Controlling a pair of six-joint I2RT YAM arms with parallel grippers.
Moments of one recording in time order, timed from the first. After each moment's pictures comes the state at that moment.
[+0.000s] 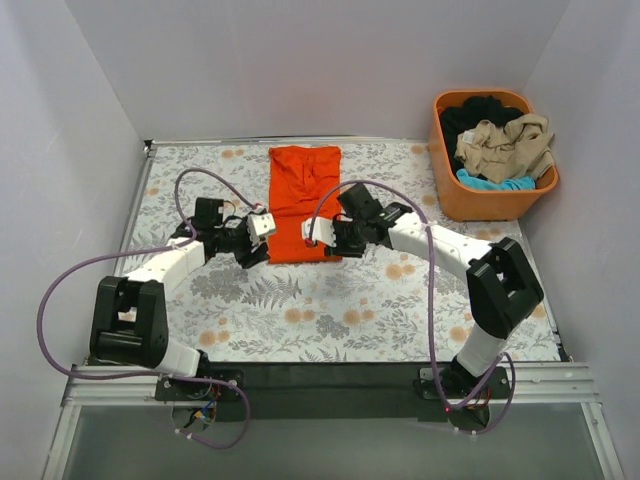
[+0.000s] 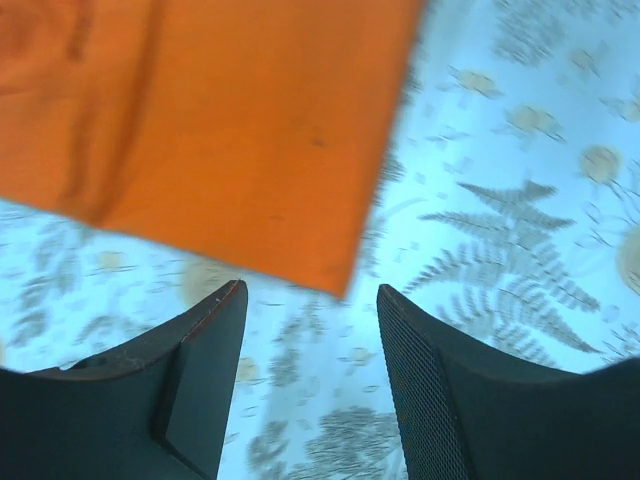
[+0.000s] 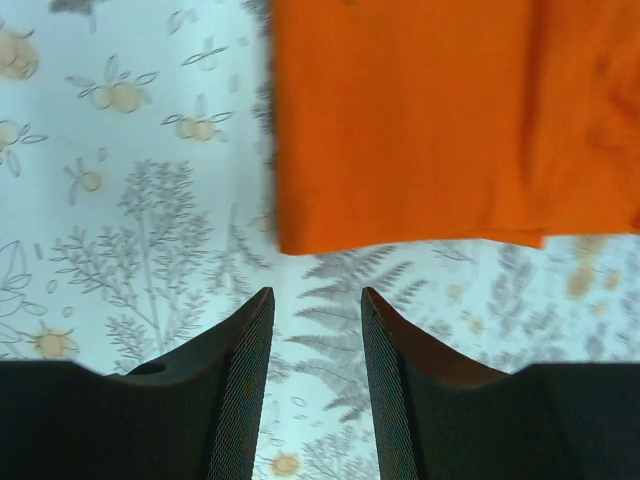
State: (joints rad) left arm -0.14 1.46 0.85 -0.25 0.76 0.89; right arm 0.71 1.69 1.28 -0.53 -0.27 -0.94
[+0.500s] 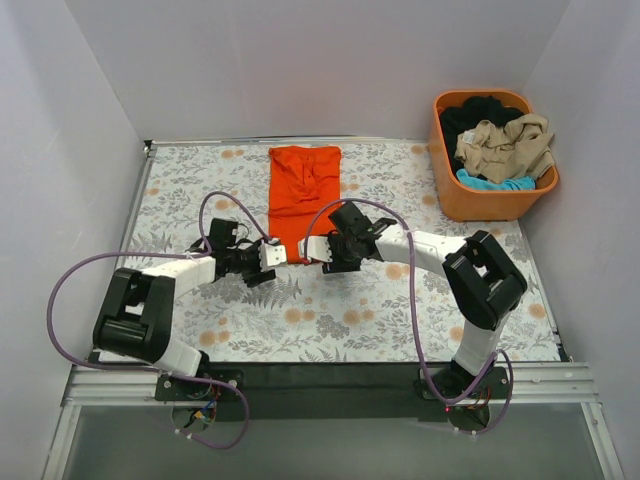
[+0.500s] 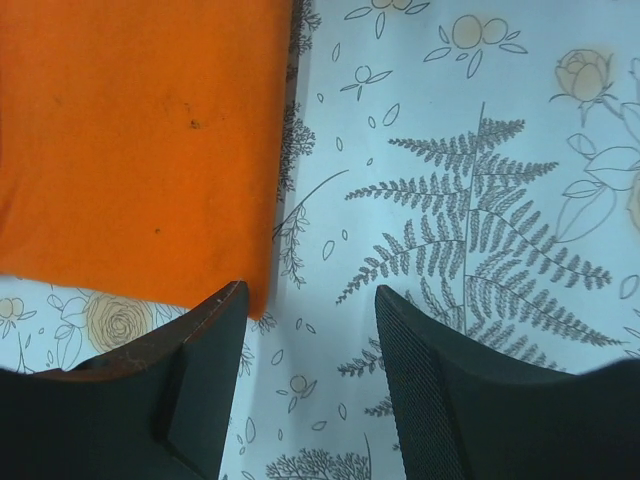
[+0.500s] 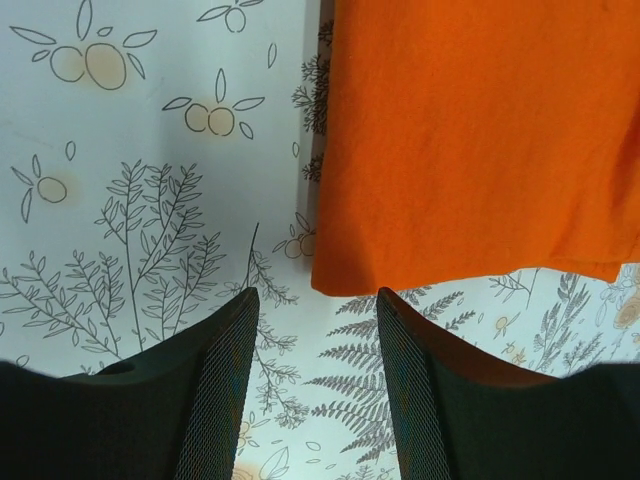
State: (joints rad) left arm -0.23 1.48 0.64 -0.12 0.71 1.07; right arm 0.77 1.79 1.16 -0.41 -0.17 -1.00
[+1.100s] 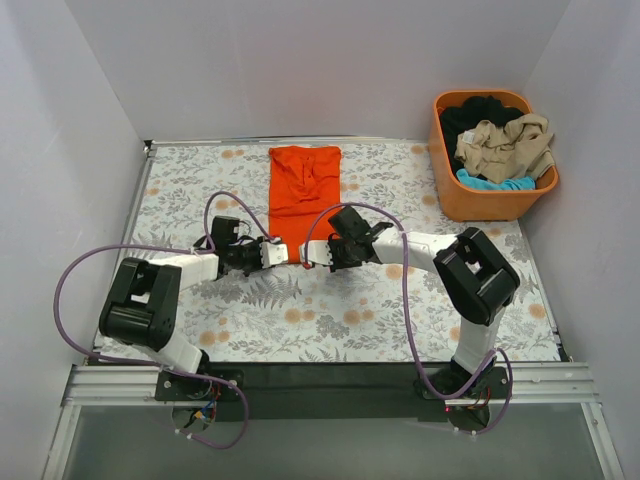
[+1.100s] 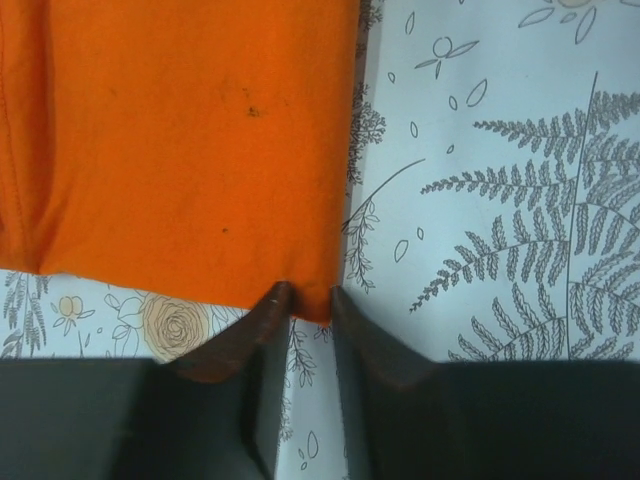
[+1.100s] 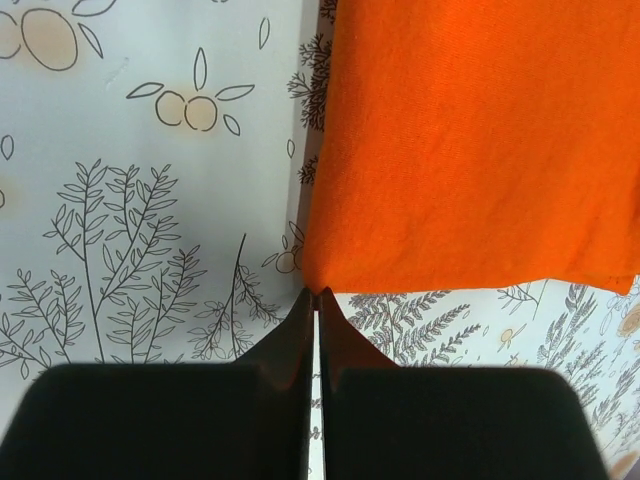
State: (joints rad) left arm -0.24 1.56 0.64 0.03 0.64 1.12; right arm 0.77 1.84 1.12 -0.32 -0.14 -1.04
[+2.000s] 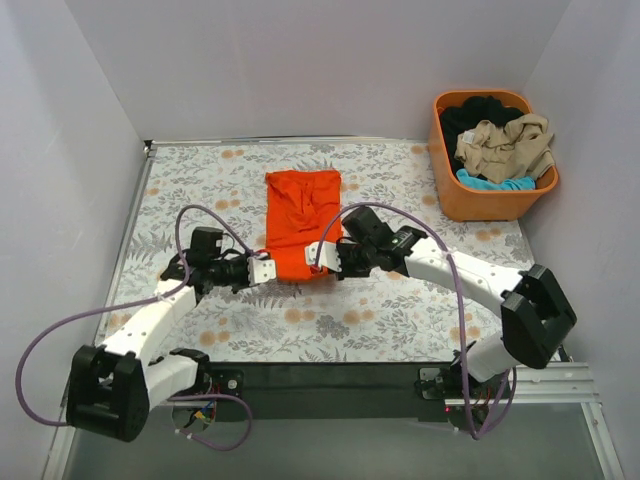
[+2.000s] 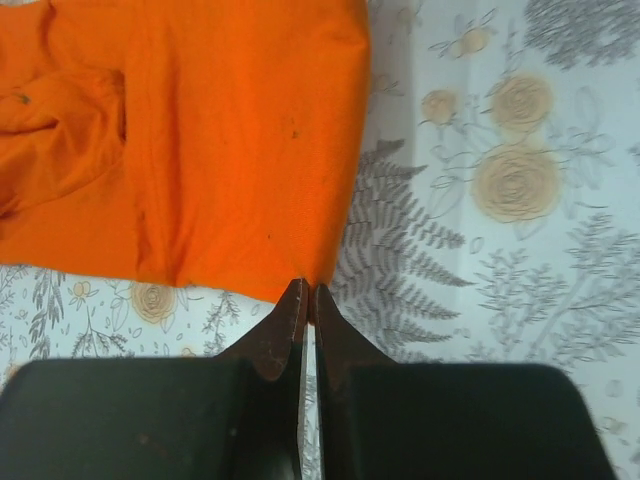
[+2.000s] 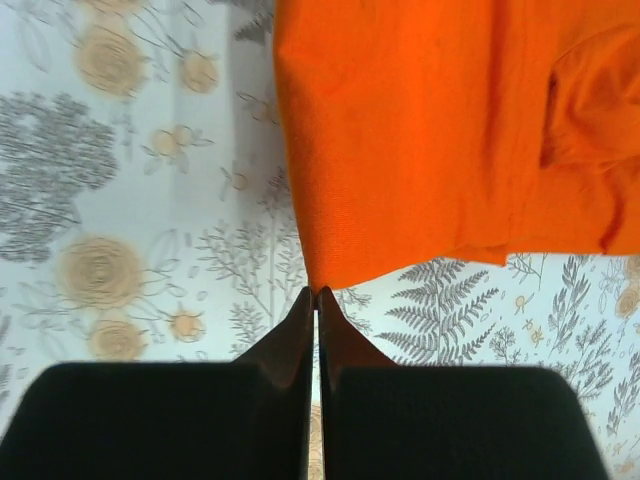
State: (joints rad) left arm -0.24 1.11 0.58 -0.35 0.73 1.12; right arm 0.82 1.51 1.06 -0.51 -0.28 -0.89
